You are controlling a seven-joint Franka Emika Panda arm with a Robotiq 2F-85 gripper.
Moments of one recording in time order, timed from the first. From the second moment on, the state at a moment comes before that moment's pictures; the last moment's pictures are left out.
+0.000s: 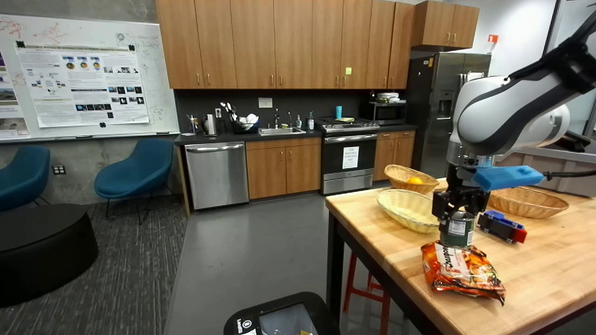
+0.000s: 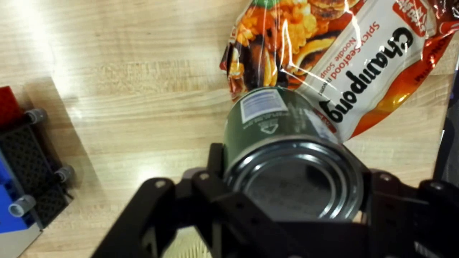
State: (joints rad) arm -0.11 -0.44 -0.07 -2.76 -0.06 2.33 0.06
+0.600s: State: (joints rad) arm -0.12 -0.45 -0.07 -2.77 -0.05 2.34 0.08
